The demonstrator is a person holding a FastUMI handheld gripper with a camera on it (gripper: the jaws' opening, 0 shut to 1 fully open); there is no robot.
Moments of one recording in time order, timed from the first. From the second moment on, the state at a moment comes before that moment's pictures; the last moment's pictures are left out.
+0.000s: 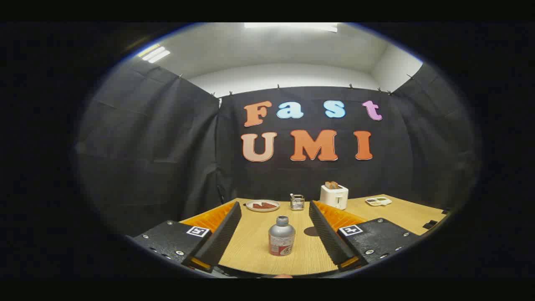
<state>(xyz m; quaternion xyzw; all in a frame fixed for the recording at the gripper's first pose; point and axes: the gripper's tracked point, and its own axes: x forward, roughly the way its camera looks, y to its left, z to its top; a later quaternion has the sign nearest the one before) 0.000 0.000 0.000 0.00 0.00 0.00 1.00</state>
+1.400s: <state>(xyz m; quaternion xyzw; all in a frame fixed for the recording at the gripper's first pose) 0.002 0.001 -0.010 0.01 0.01 0.01 1.00</state>
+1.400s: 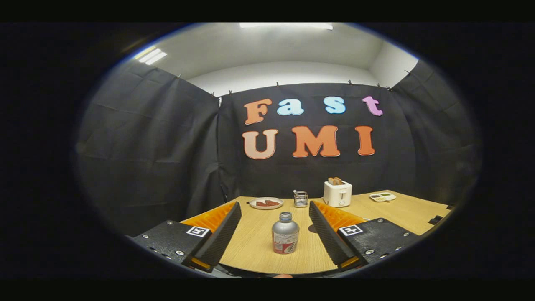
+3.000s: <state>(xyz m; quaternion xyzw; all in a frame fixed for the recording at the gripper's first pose) 0.091 -0.006 -0.163 -0.01 0.10 -0.06 0.99</state>
